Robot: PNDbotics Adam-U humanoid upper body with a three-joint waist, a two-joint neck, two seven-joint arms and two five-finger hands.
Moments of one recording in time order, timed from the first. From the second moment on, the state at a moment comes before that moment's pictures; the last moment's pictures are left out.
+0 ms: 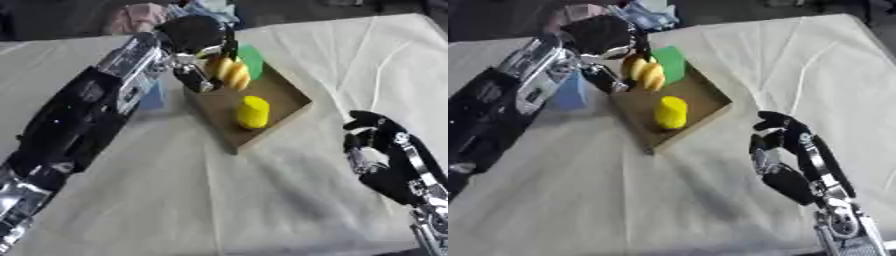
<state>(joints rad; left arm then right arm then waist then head) -0.90 0.37 -0.40 -1.25 -1.11 -0.23 -0.30 -0.18 -0.21 0.23 -1.76 0.23 -0.09 0.08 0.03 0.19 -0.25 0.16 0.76</state>
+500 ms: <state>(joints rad) -0.91 0.33 -0.39 -1.23 -1.14 -0.18 -0.19 -0.18 -0.20 0.24 -1.76 0.23 -0.09 0.08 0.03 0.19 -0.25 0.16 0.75</state>
